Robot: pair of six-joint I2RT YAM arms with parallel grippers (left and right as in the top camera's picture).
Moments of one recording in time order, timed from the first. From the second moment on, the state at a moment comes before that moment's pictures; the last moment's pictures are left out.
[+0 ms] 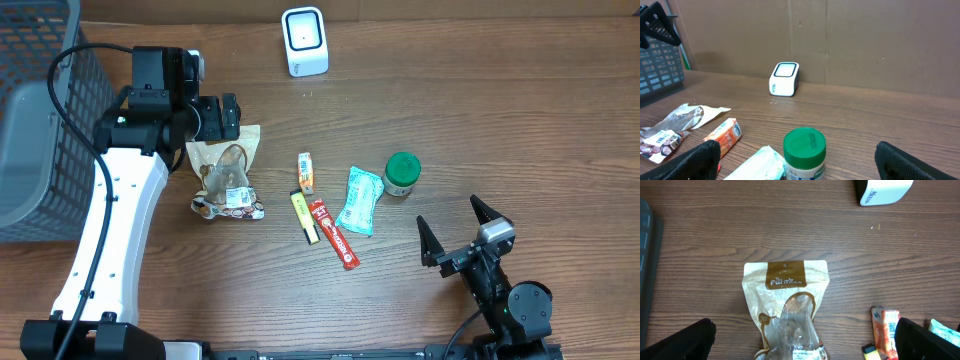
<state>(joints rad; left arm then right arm) -0.06 1.54 1.43 -0.83 0.01 -0.13 0.18 0.01 0.02 -0.02 -0.19 0.04</state>
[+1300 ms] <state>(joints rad) -0.06 1.54 1.43 -0.83 0.01 -0.13 0.18 0.26 0.54 -0.34 -0.20 0.15</state>
